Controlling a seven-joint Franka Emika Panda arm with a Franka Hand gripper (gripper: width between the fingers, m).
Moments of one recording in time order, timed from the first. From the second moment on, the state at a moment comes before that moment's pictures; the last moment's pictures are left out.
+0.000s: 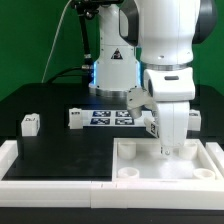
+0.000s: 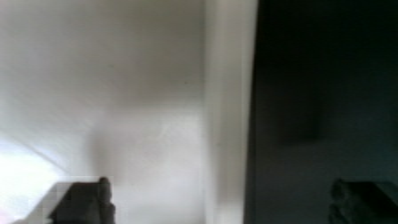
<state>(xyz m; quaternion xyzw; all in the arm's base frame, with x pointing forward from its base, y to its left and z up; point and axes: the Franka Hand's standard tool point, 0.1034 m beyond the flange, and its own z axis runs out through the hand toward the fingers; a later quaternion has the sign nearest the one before) 0.502 0.075 0.014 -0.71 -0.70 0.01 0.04</state>
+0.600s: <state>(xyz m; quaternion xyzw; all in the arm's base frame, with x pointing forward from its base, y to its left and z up) 0.502 0.083 0.023 -0.72 -0.69 0.01 0.04</state>
